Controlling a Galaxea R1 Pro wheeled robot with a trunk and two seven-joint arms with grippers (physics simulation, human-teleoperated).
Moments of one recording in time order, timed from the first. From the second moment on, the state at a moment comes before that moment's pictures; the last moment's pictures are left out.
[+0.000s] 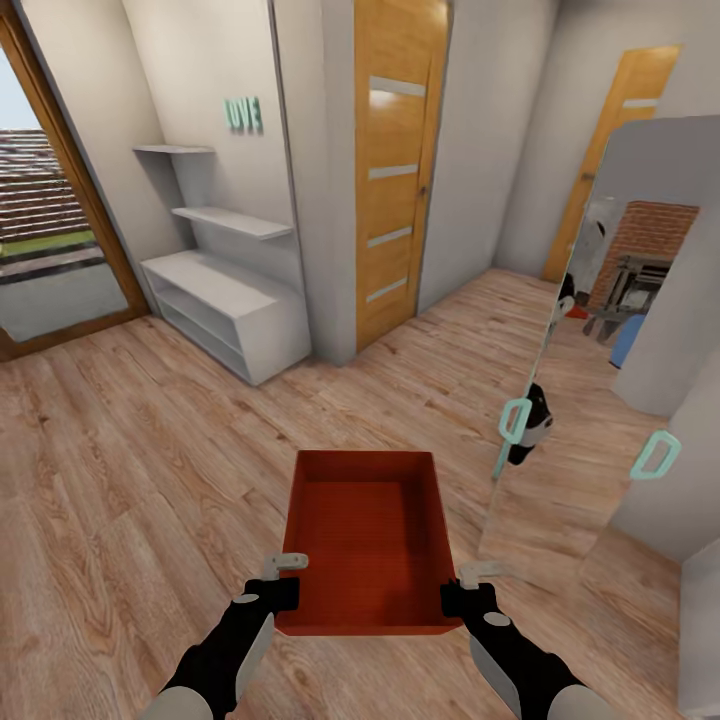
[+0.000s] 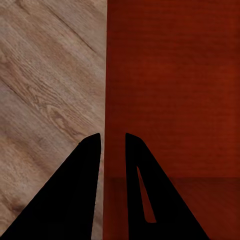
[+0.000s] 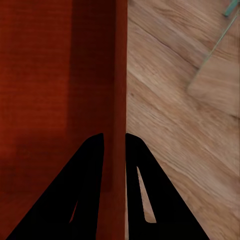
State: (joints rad) left arm -0.51 -0.14 0.02 -0.59 -0.02 0.24 0.10; right arm -0.55 -0.03 0.48 -0.45 -0.42 -0.01 -0.18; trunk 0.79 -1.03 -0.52
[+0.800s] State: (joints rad) left arm -0.51 -0.14 0.02 -0.59 -0.02 0.24 0.10; right arm -0.55 -0.03 0.48 -0.45 -0.42 -0.01 -0.18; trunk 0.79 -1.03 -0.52
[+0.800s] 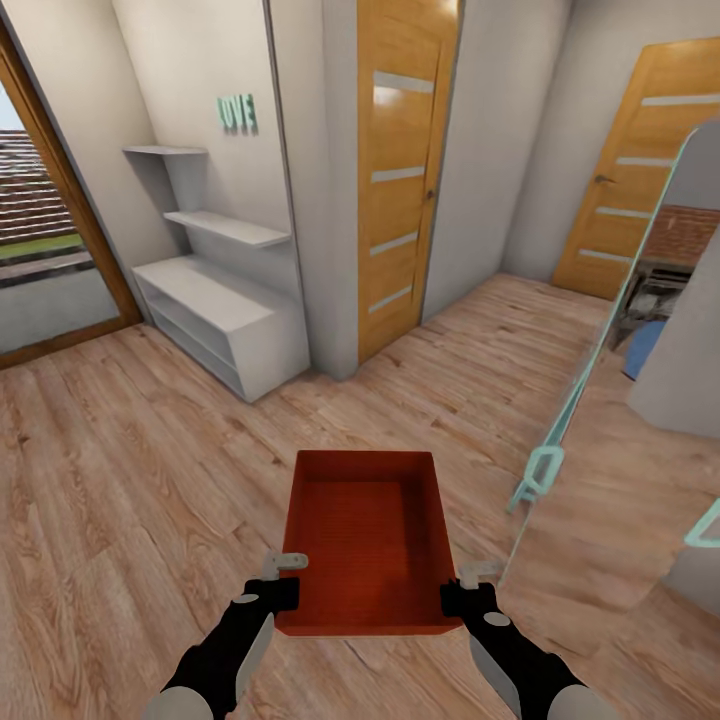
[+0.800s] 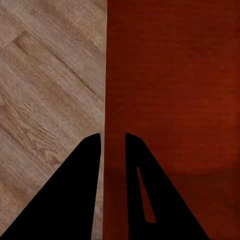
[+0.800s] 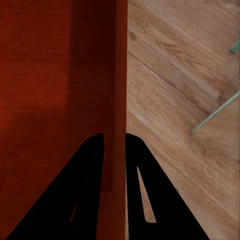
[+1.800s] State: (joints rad) left arm -0.51 -0.14 0.02 -0.59 -0.02 0.24 0.10; right arm -0.55 -0.03 0.48 -0.45 -0.42 -0.01 -0.18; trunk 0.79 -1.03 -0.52
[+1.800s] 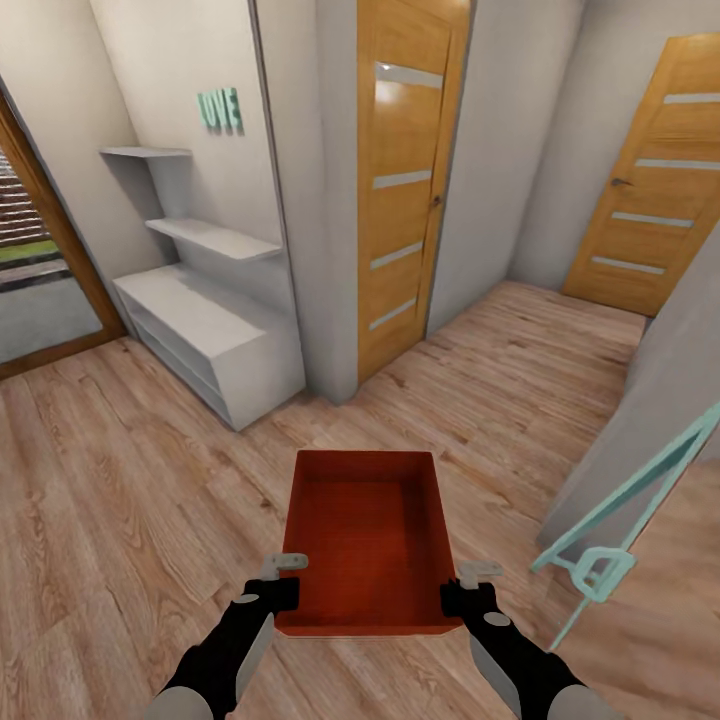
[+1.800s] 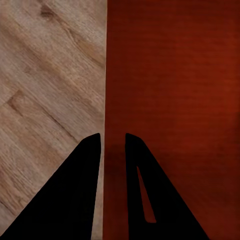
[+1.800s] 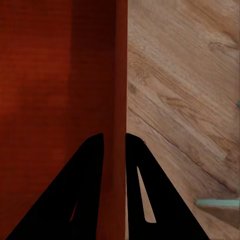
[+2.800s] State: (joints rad) left arm -0.51 -0.14 0.02 -0.59 -0.03 0.24 0.10; right arm -0.55 -0.03 0.48 -0.45 -0.42 -0.01 -0.18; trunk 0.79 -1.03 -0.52
